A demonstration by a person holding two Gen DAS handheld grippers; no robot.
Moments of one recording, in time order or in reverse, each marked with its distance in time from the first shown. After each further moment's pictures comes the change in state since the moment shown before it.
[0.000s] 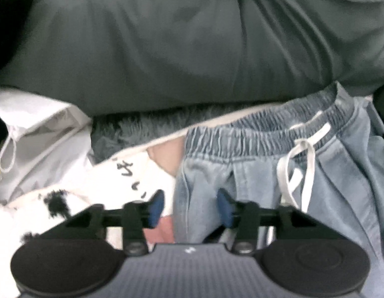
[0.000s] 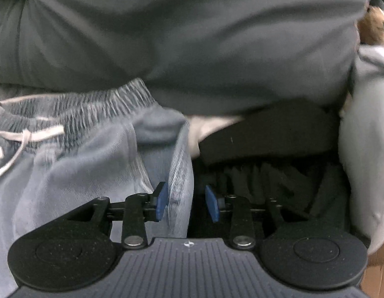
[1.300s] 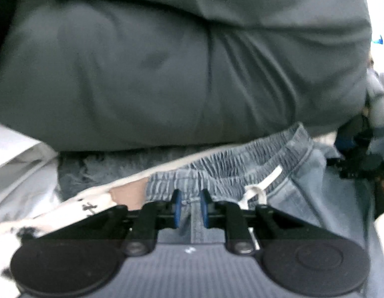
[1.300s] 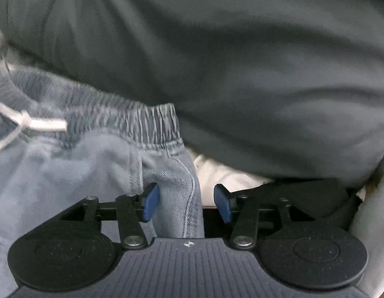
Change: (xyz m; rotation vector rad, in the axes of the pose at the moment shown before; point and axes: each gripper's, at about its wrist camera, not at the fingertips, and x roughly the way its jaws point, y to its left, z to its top) left arm -0.005 -0.011 0.034 0.021 -0.124 -0.195; right arm 0.035 0.052 0.048 -0.321 -0.084 -0.028
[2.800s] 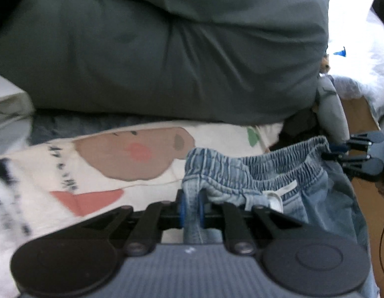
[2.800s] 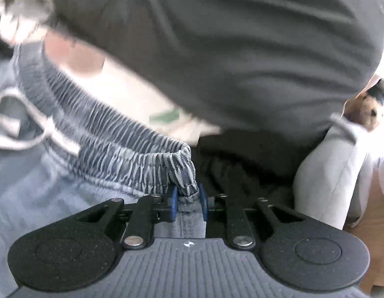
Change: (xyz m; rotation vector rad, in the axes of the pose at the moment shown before) left arm -0.064 -0.007 -0.066 -0.090 -0.032 -0.214; right arm -0.109 -0.002 -0.070 -0.120 -0.098 -0.006
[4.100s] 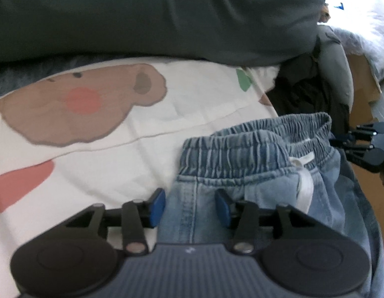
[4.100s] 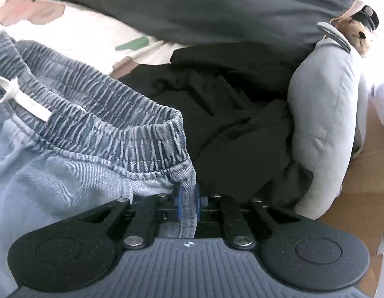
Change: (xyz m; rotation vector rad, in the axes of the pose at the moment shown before) left arm 0.103 -0.017 -0.020 0.078 0.233 -0.133; right arm 0.036 0.001 -0.063 0.088 0.256 -0.118
